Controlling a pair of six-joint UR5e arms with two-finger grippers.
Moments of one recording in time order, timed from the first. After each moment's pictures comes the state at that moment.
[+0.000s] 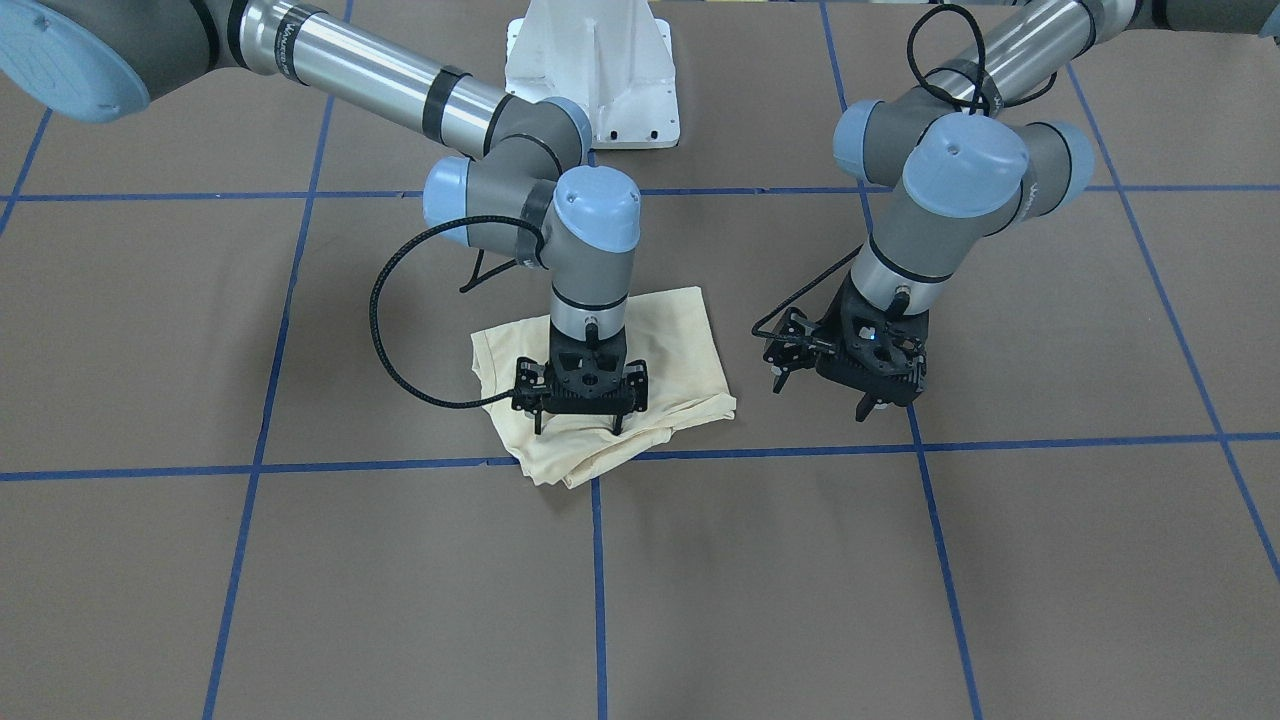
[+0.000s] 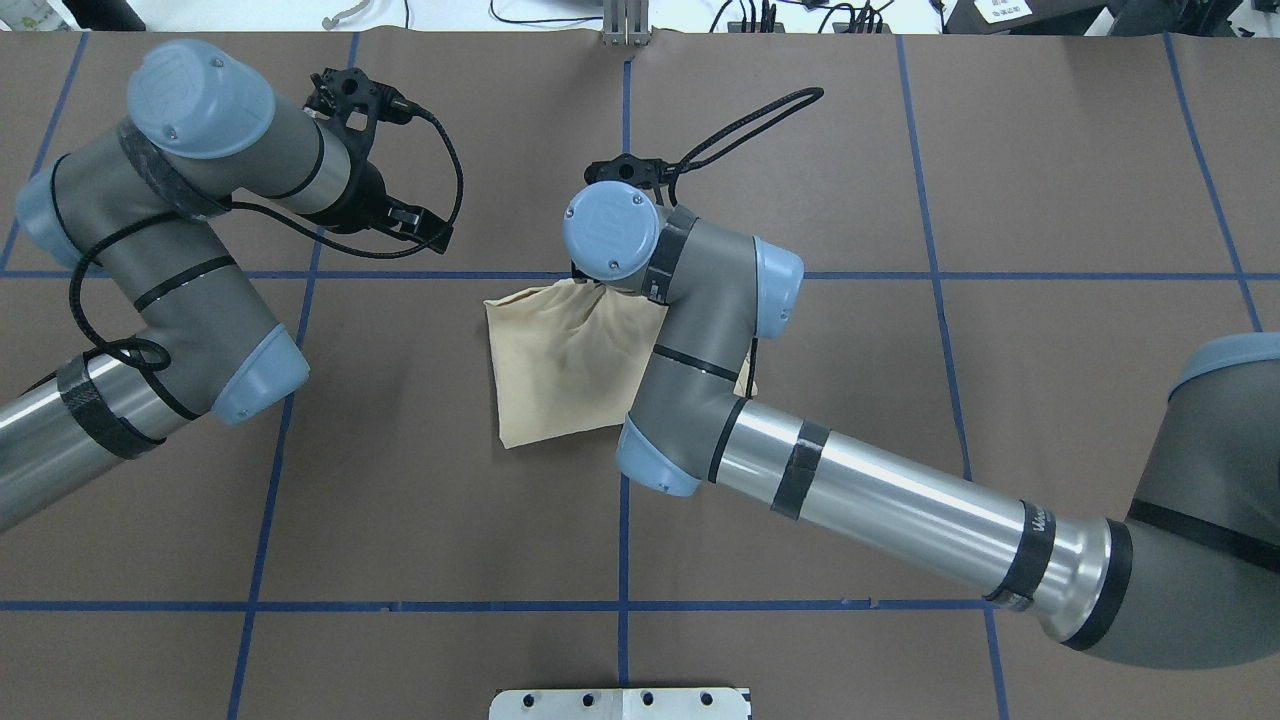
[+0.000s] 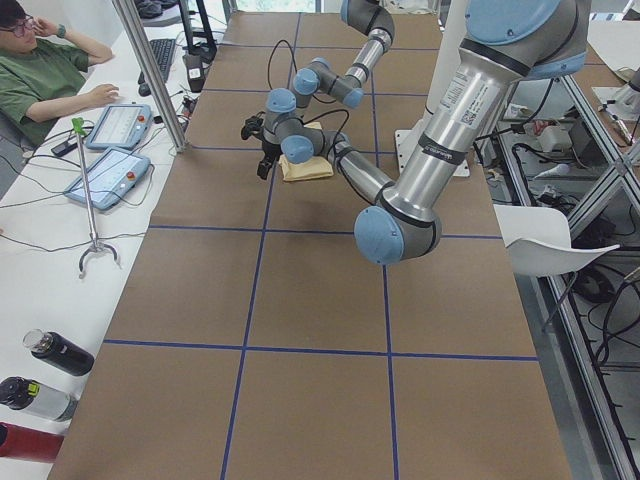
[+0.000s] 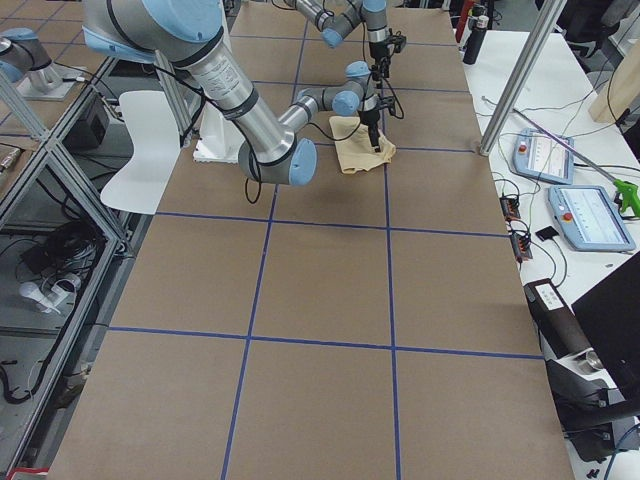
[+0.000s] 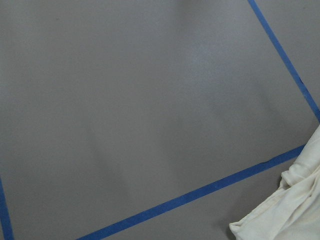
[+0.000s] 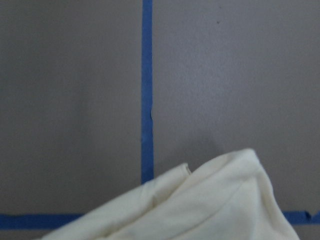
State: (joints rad) left arm -0.81 -2.10 -1.61 -1.92 -1.98 -0.71; right arm 0.55 -0.60 1.13 -1.34 1.55 1.18
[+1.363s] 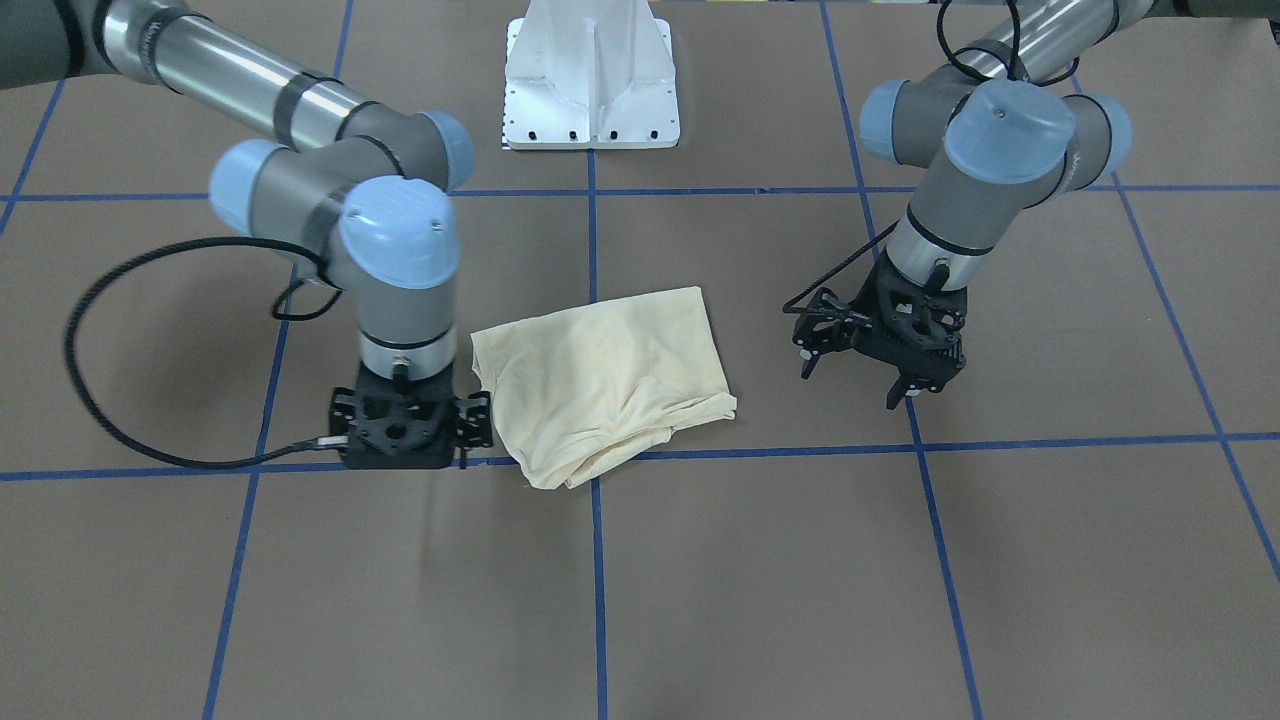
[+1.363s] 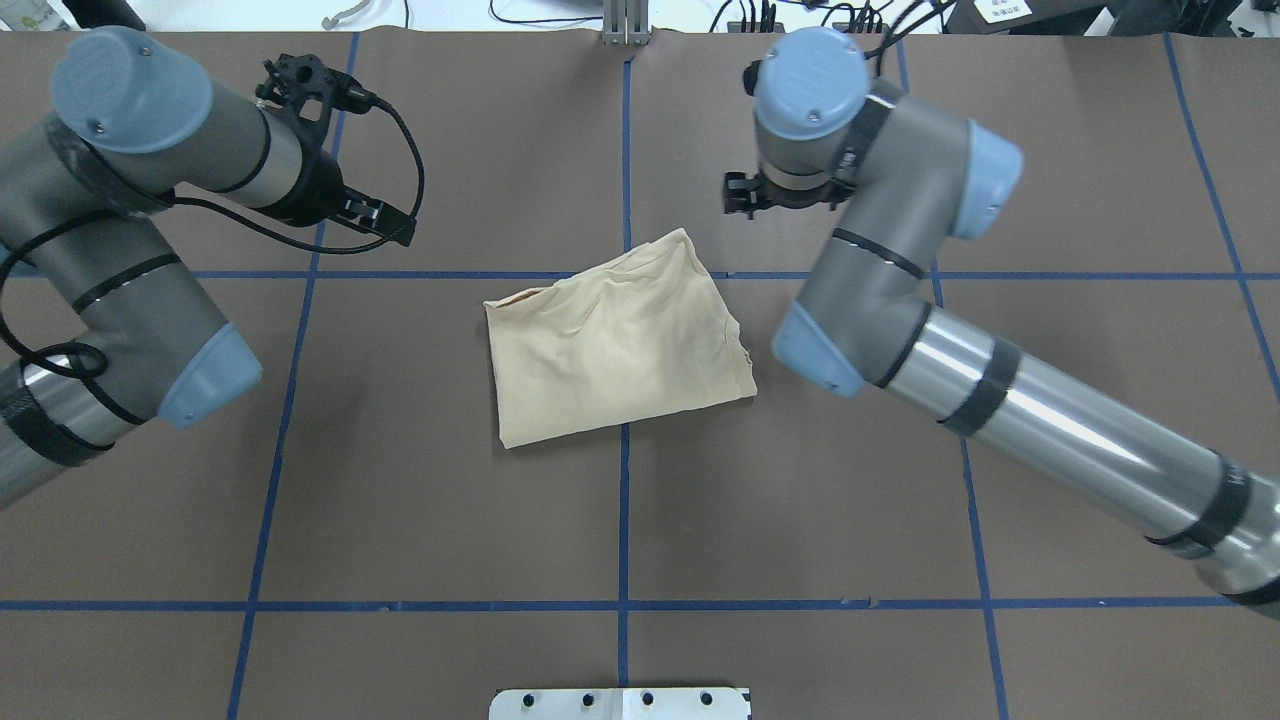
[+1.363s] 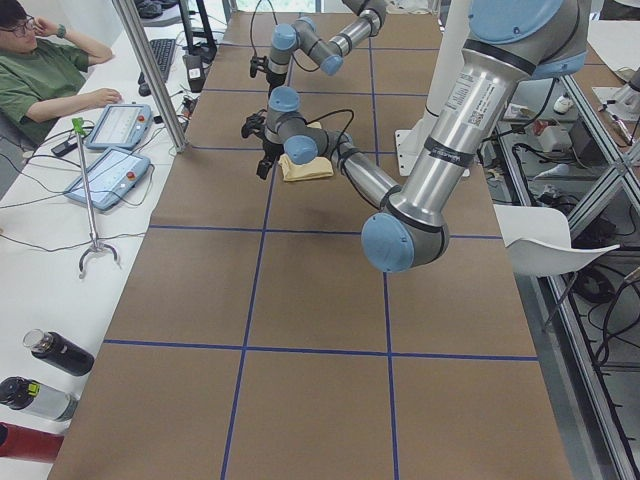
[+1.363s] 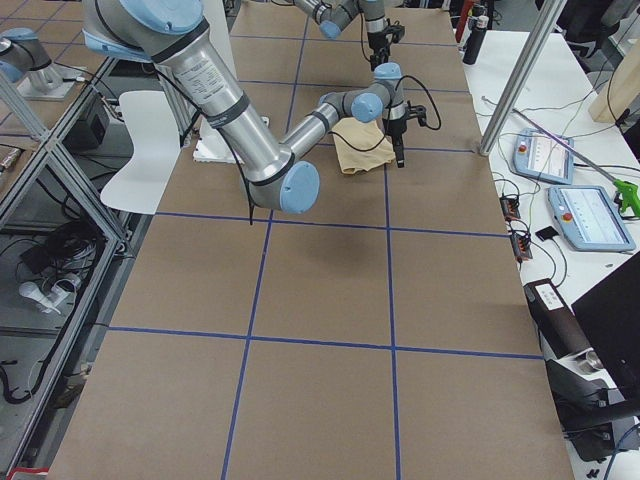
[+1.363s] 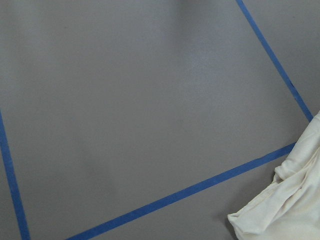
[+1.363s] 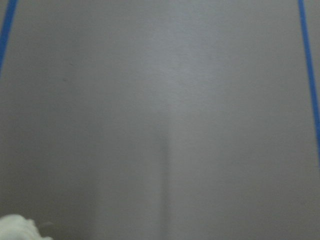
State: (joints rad) left arm -0.86 -2.02 -1.71 -1.90 -1.99 -0.62; right arm 0.77 -0.89 1.52 -1.59 1.74 0.89
